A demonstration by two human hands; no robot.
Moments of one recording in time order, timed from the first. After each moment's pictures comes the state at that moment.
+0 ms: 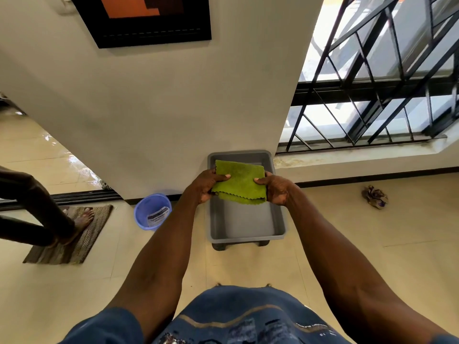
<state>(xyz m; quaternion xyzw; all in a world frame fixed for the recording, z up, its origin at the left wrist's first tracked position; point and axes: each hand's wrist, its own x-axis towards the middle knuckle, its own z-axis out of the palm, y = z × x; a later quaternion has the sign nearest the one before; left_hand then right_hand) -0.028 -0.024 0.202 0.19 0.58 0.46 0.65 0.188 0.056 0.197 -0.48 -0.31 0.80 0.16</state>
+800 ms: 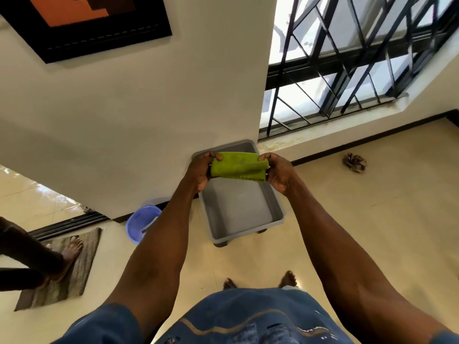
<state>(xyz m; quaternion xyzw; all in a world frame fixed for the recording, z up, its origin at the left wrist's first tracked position) -0.036 0.024 0.213 0.27 0.57 0.48 0.61 0.196 0.049 0.208 -0.46 -0.30 0.74 0.39</state>
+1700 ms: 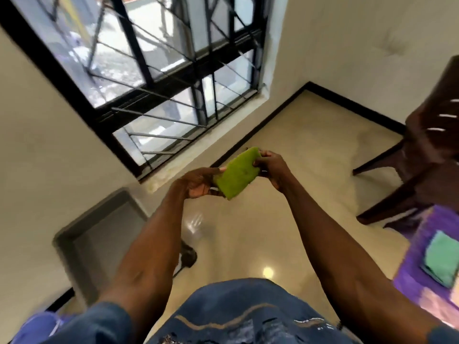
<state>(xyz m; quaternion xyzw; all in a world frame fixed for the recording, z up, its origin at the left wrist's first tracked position) 0.391 0.175 0.209 0.39 0.38 0.09 0.83 0.623 0.109 0.216 -0.61 -0.26 0.55 0.50</state>
